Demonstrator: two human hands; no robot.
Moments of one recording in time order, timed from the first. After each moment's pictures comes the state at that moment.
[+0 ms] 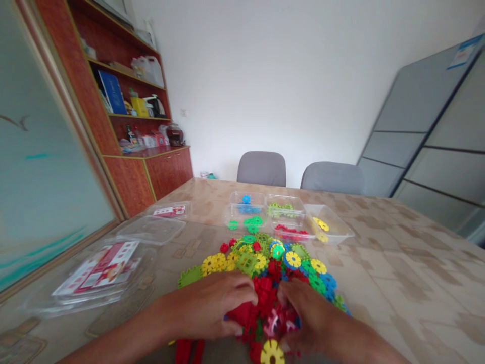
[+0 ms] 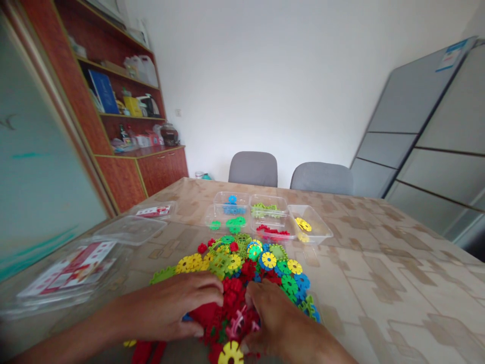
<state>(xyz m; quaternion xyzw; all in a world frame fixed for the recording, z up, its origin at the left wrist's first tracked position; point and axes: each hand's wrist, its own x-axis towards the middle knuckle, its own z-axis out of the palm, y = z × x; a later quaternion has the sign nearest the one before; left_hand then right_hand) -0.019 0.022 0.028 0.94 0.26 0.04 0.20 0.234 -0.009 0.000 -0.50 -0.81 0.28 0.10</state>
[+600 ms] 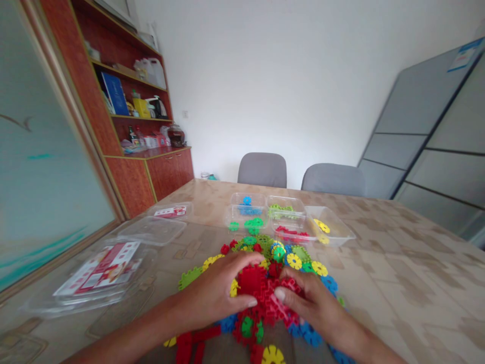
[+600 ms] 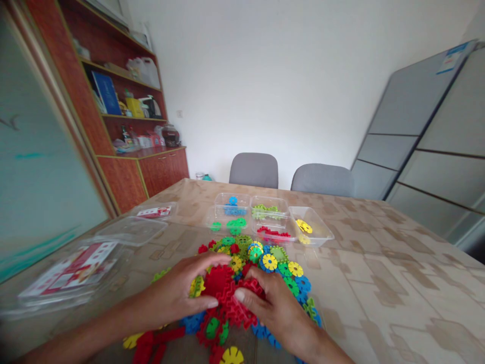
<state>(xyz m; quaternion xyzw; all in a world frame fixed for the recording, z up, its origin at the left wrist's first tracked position) -0.013 0.026 0.026 0.86 0.37 0.21 0.27 0.227 0.002 0.004 -0.39 -0.76 0.40 0.33</state>
